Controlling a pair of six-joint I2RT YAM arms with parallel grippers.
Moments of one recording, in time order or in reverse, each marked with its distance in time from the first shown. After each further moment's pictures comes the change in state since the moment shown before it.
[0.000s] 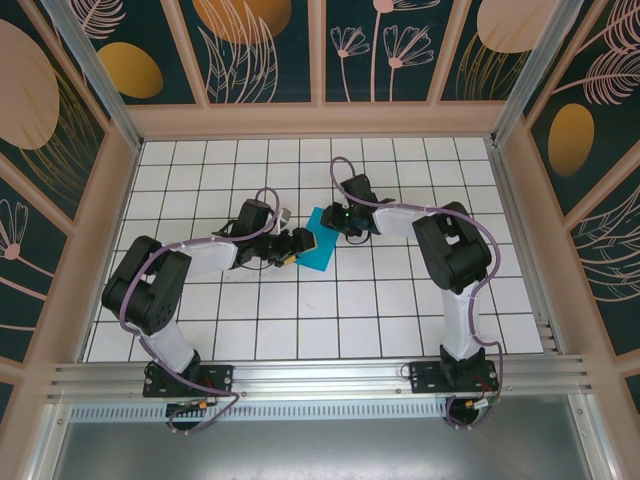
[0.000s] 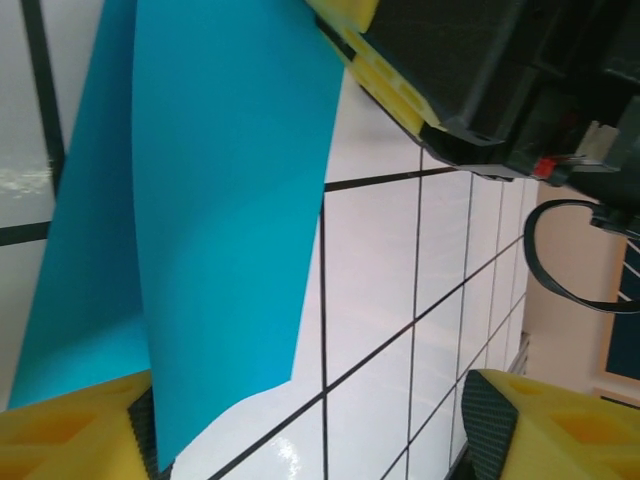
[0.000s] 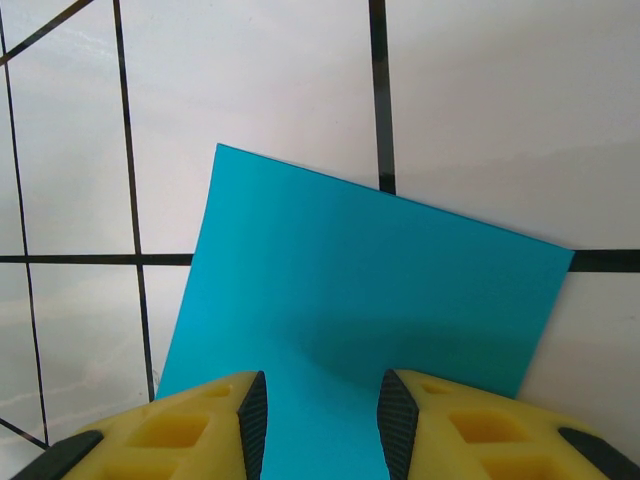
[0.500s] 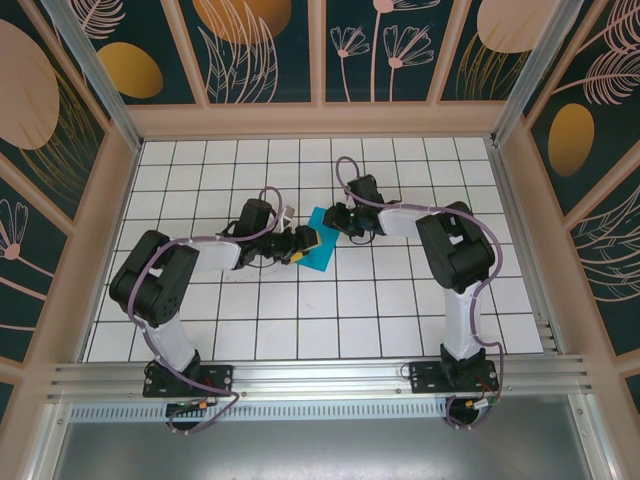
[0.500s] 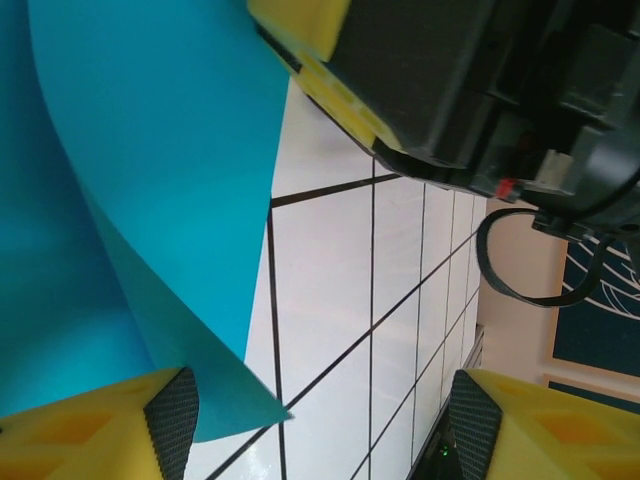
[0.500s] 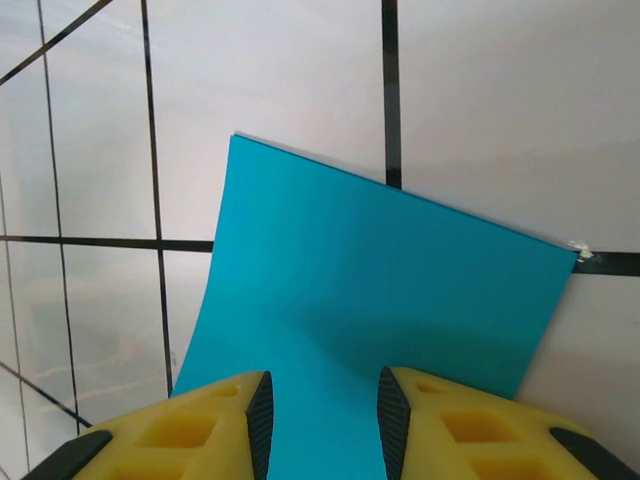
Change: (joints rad) left arm 0.000 0.066 -0.003 0.149 0.071 -0.070; right arm -0.037 -0.013 -0.044 0.066 -0.112 -0.018
